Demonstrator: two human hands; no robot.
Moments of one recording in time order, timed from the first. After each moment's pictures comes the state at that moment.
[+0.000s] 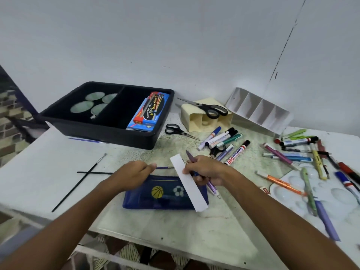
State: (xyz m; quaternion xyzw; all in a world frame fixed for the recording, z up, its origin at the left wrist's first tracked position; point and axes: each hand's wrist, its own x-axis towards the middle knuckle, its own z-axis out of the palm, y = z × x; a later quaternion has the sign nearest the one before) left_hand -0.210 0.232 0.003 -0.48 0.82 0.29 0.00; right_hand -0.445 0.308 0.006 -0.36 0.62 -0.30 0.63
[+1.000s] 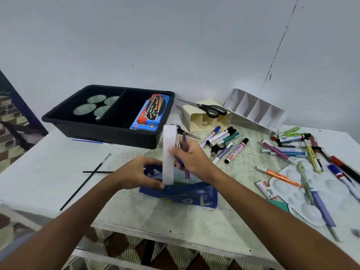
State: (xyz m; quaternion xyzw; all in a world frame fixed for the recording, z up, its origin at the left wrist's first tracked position) left_hand -0.191 0.238 0.019 -0.29 0.81 0.50 -0.09; right_hand -0.384 0.316 0.031 -0.52 0.53 -0.50 0.45
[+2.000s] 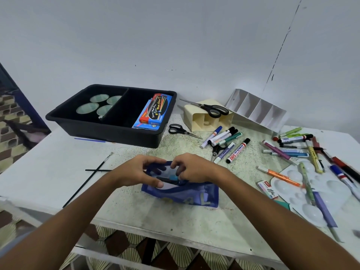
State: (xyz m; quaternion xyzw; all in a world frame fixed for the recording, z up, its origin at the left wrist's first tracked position) left_hand -0.184 0.227 0.006 -0.31 0.78 0.55 -0.08; right_hand -0.390 0.318 0.035 -0.68 0.64 -0.12 0.34
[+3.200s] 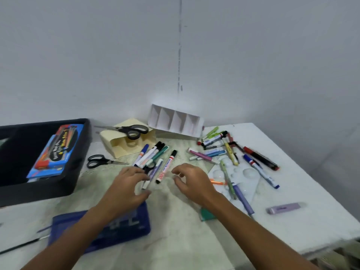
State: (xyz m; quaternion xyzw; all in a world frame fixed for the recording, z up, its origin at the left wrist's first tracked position) left_hand -0.369 0.266 0.001 -0.20 0.95 0.17 -0.17; right_hand -0.544 0.417 0.001 -0.55 0.77 -0.31 0.02
